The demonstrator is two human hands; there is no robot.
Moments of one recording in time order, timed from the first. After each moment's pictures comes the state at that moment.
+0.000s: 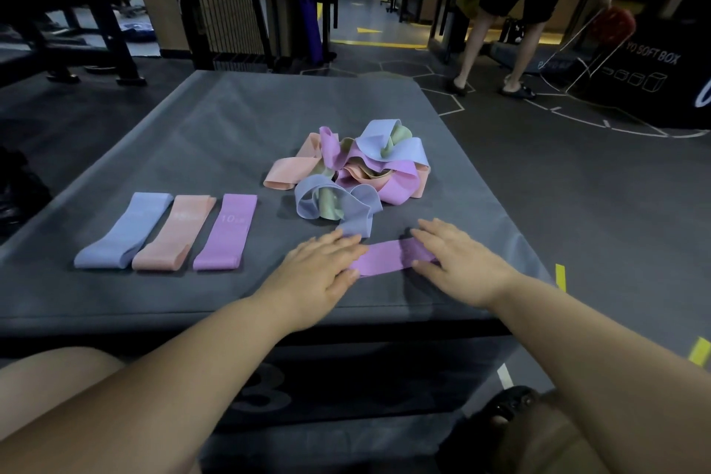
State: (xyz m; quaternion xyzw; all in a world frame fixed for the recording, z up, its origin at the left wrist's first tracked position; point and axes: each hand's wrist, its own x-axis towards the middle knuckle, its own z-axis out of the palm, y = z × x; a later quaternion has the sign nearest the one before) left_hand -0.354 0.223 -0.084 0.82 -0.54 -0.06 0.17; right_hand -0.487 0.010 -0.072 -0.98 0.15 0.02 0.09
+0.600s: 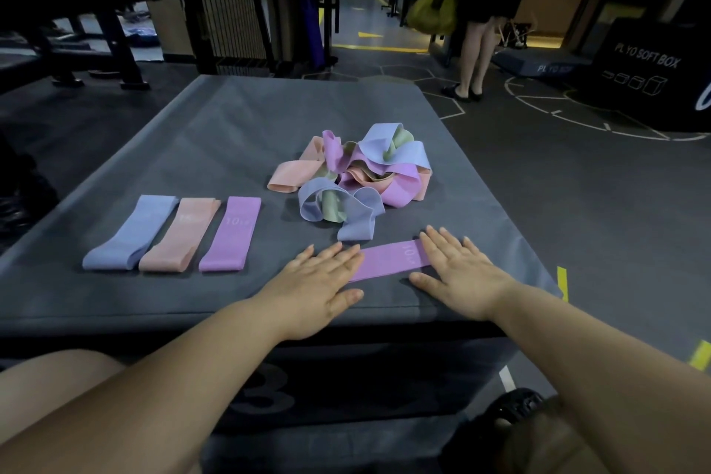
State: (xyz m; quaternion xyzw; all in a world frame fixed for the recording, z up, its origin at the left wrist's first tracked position) left_hand -0.354 0.229 -0.089 0.83 -0.56 -0.09 0.00; right_hand -0.492 0.013 -0.083 -0.98 0.18 0.11 0.03
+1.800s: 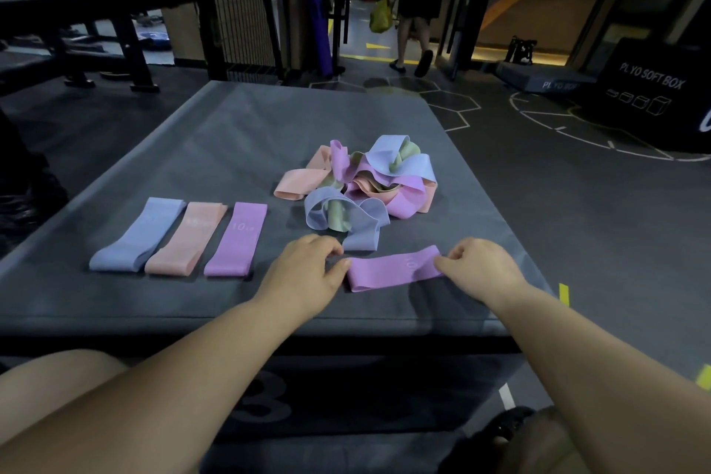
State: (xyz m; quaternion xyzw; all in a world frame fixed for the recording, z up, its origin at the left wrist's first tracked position) left_hand -0.347 0.223 -0.080 0.88 -0.37 -0.02 0.29; right_hand -0.480 0.008 -0.057 -0.90 0.39 -0.03 0.19
